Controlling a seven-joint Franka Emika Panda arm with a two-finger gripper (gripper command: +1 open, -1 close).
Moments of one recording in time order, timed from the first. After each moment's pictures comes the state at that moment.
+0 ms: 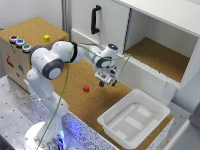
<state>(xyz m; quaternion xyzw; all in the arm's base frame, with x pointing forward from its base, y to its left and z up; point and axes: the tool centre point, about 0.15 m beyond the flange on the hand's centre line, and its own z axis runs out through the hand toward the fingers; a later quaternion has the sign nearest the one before) 0.390 -0.049 0.276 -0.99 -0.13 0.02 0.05</state>
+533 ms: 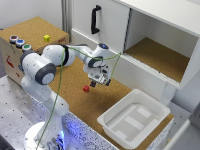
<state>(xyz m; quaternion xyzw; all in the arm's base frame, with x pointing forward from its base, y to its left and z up) 0.340 -0.010 0.268 -0.98 -0.17 0.01 0.06</state>
